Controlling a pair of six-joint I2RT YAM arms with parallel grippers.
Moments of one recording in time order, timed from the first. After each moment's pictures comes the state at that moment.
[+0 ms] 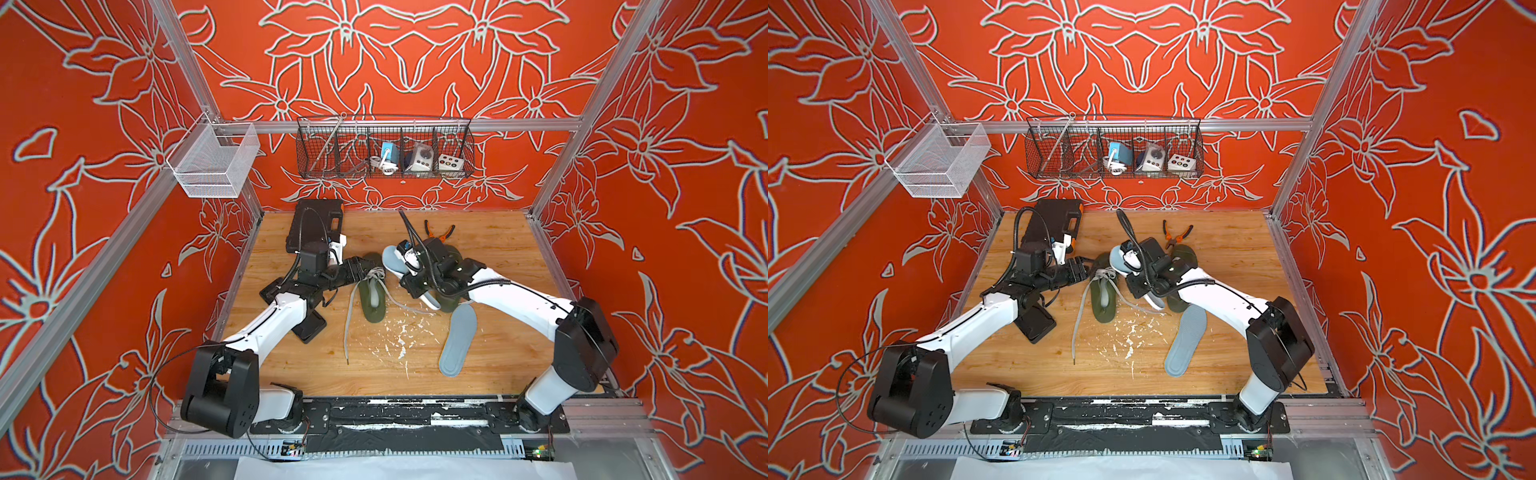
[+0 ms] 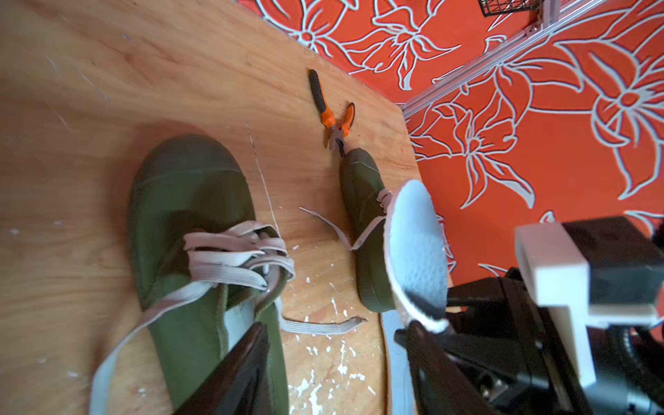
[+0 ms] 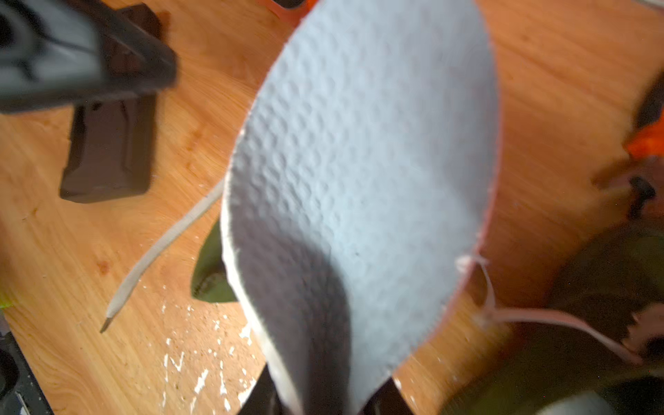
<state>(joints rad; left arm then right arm) -0.20 1.32 0.81 -0.01 0.50 -0.55 0.72 1.62 1.26 -0.52 -0.12 0.07</state>
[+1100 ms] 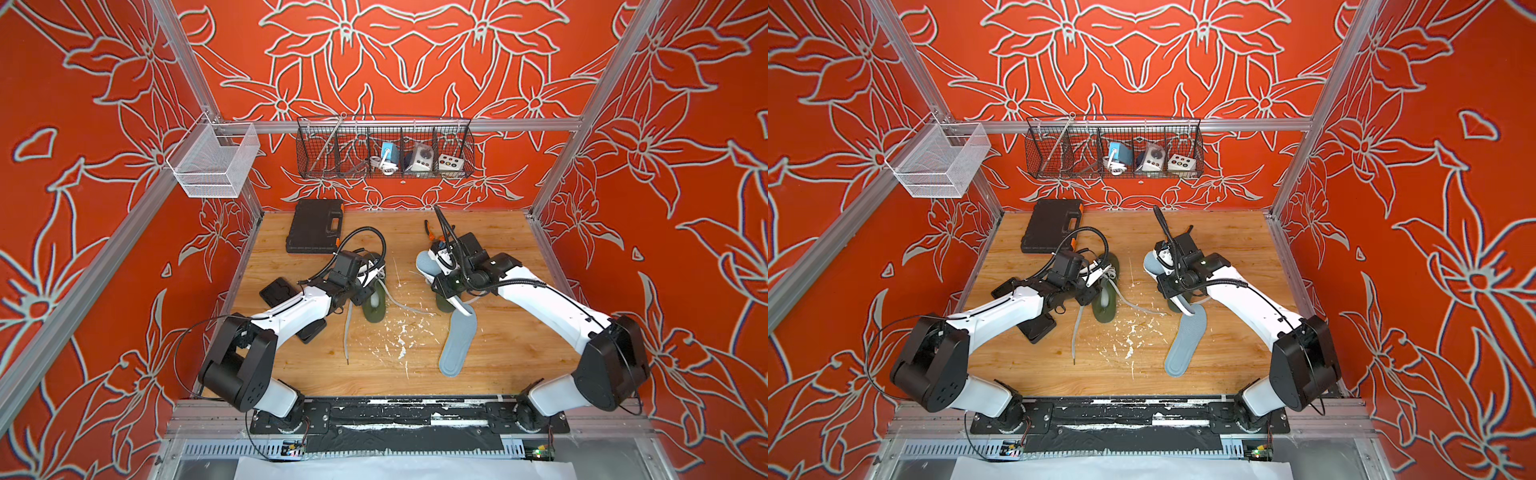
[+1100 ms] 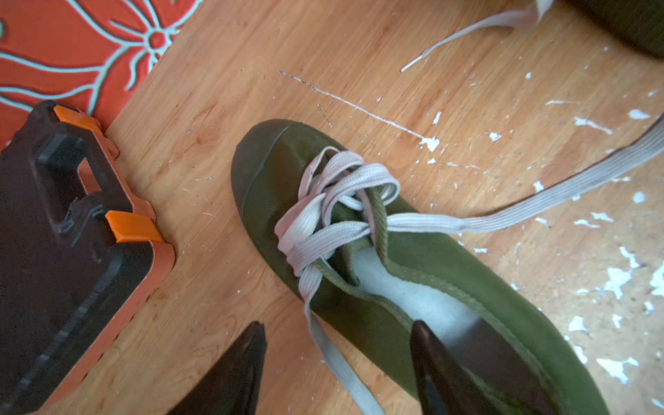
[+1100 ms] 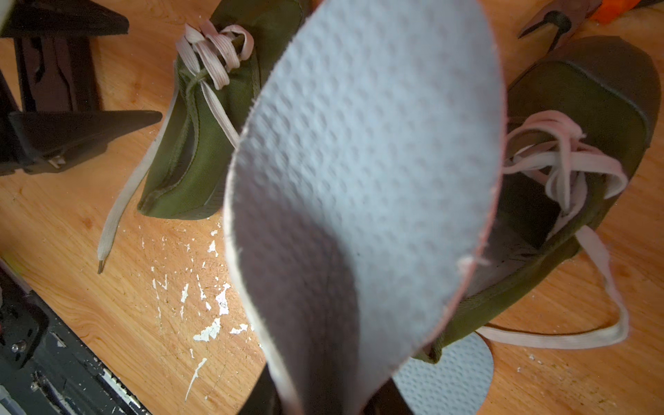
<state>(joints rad) -0.41 1.49 0.88 -0.20 -0.03 0.47 0.55 1.48 1.19 -0.74 -0.20 0.07</state>
